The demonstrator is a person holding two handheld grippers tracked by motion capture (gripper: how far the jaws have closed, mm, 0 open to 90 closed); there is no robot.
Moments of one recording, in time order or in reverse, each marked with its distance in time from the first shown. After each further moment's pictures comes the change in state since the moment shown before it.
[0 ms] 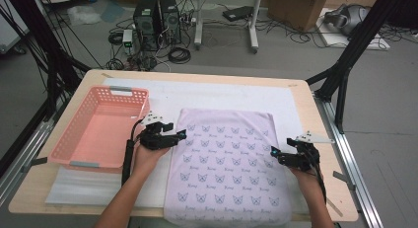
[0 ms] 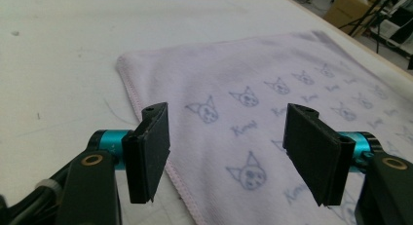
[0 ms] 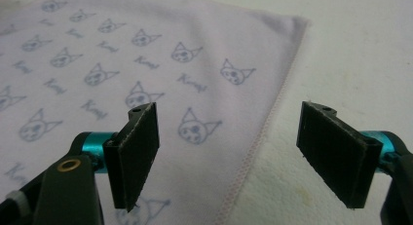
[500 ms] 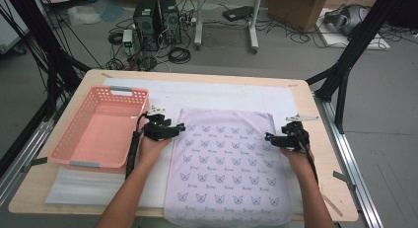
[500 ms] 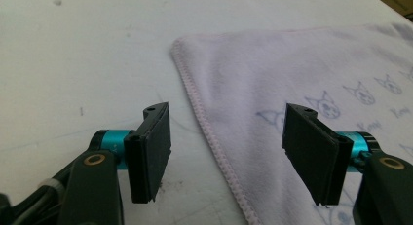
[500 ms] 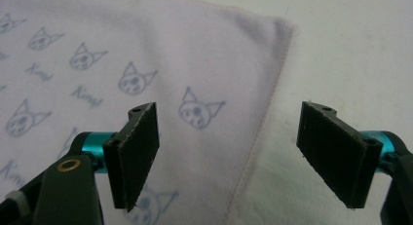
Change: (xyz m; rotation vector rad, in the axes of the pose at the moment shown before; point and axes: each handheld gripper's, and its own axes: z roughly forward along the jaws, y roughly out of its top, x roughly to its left) left arm 0.027 0.002 0.032 0.062 0.116 -0.073; right arm -0.020 0.037 0.050 0.127 -0.045 0.049
